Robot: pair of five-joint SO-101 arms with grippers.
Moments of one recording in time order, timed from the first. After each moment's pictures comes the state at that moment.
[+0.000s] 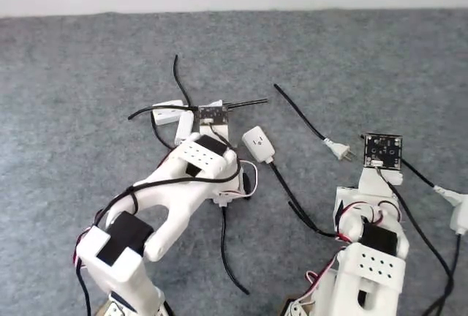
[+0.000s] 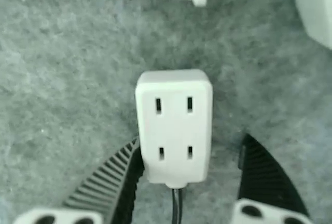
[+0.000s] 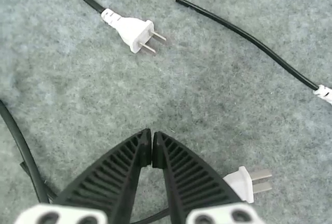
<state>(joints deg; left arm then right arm) 26.4 12.2 27.0 65.1 39.0 17.8 -63.2 78.9 44.7 11.2</state>
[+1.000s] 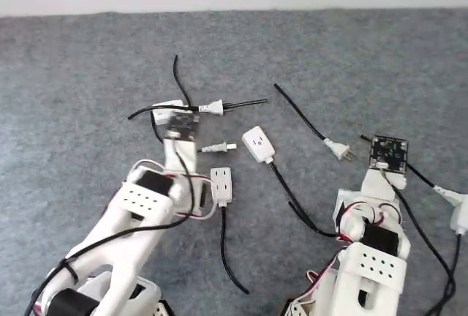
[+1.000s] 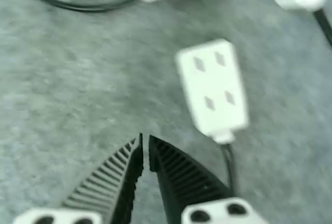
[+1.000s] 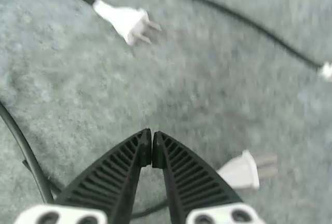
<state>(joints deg) 16.0 -24.3 57.7 53.2 19.4 19.0 -63.2 78.7 47.9 6.8</state>
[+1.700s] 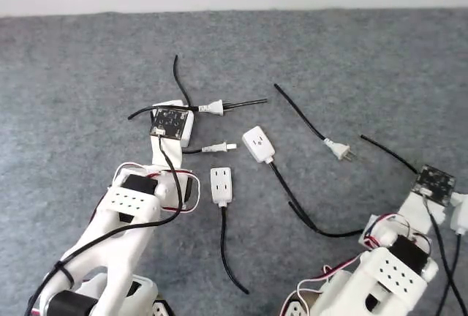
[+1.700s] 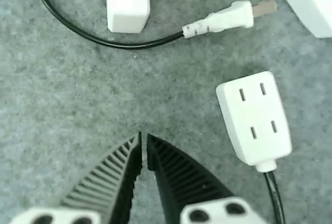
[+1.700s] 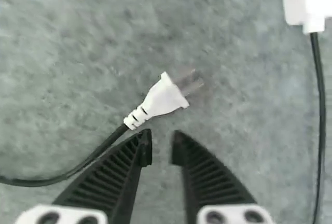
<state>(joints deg) 9.9 -24.4 61.9 43.3 8.8 39.1 -63.2 77.7 58.6 12.1</state>
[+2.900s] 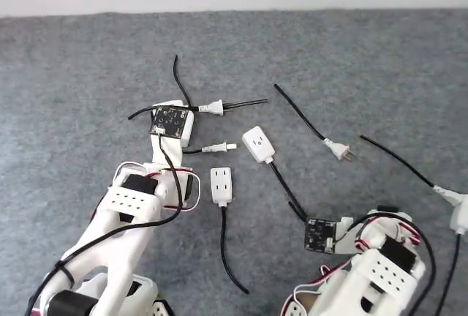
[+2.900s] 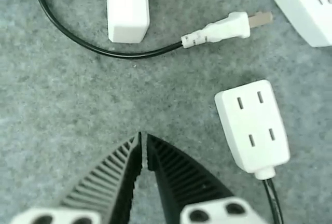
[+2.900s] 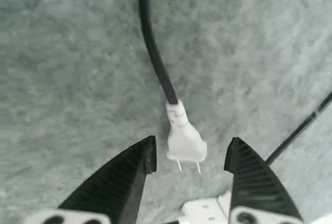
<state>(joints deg) 9.9 -24.4 61.9 41.6 8.7 35.6 -63.6 84.4 50.5 121.5</state>
